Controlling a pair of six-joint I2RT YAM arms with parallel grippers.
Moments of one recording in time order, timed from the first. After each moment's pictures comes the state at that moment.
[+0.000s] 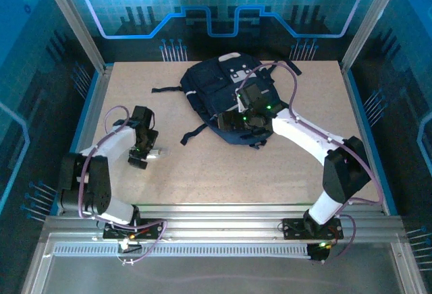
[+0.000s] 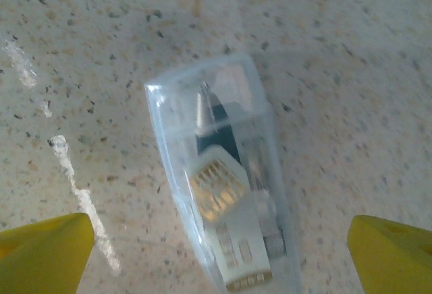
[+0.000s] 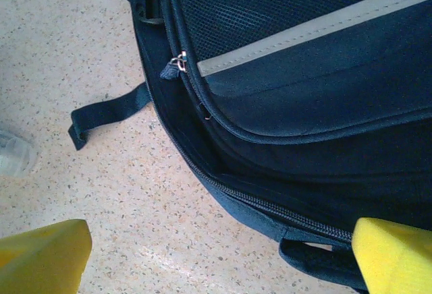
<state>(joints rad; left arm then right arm) -0.05 1.50 0.86 -0.73 -0.11 -1.47 0.59 1.65 1.31 -0.62 -0.04 0.40</state>
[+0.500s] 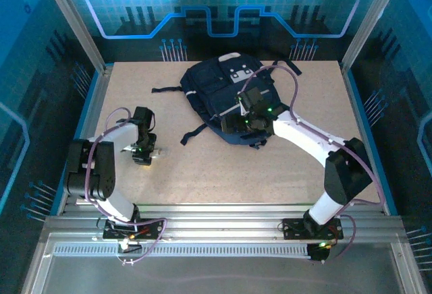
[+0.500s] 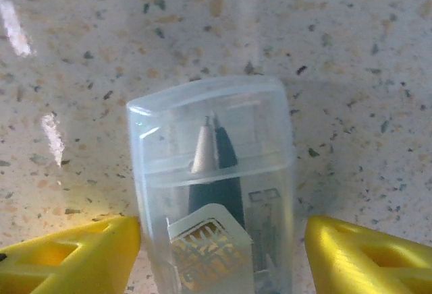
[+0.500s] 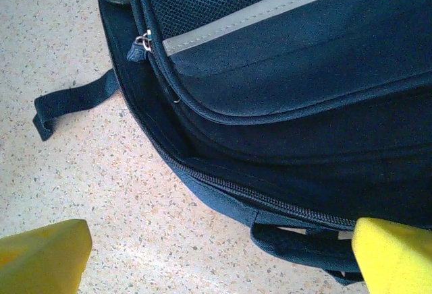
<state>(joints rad) -0.02 1.62 0.87 -0.66 -0.08 -1.58 0.59 1.63 1.28 -0.64 0.01 0.39</state>
